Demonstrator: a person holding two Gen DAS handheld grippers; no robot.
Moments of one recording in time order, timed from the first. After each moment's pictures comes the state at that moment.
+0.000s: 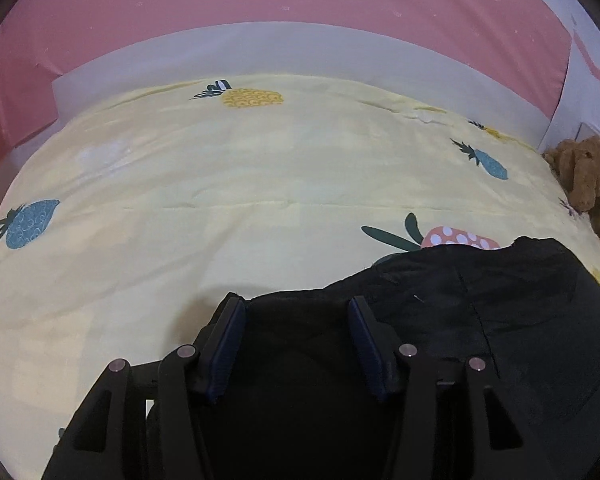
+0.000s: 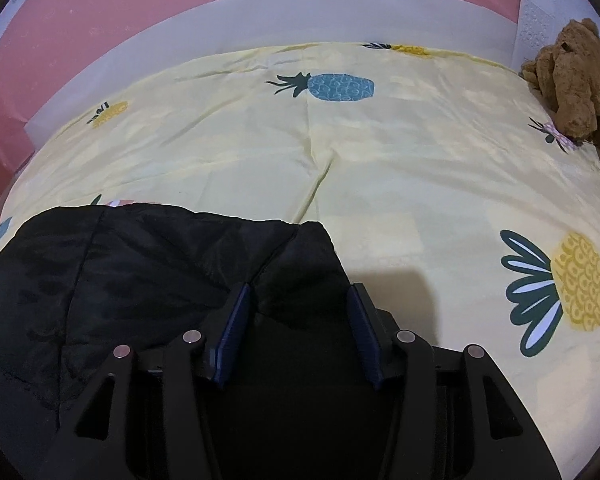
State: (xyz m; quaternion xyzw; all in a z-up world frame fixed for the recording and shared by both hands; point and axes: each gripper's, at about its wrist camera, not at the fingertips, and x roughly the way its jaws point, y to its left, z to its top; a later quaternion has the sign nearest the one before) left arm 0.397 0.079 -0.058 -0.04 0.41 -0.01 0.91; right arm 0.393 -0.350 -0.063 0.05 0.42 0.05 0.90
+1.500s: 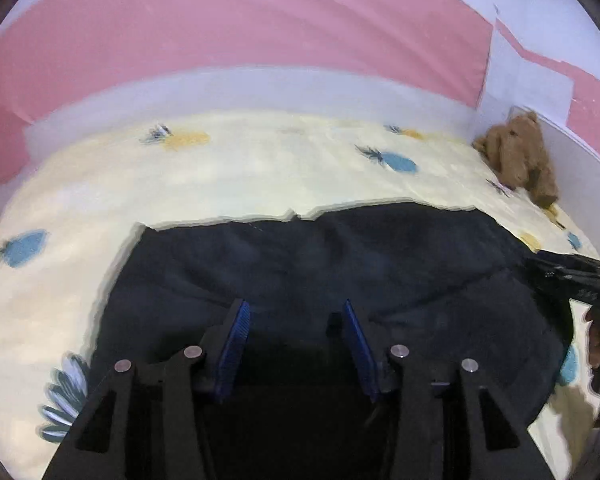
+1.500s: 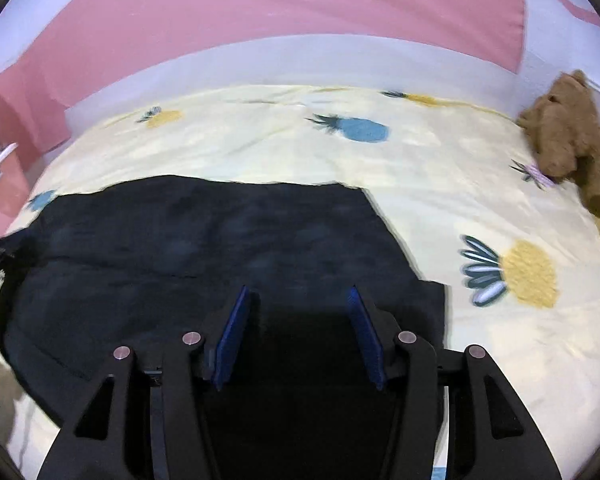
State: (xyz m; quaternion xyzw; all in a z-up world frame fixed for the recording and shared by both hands) left arm 0.296 0.022 0.002 -0.01 0.36 -0.09 0.93; right arm 0.297 -0.339 -0.008 0.00 0.38 0.06 0.92
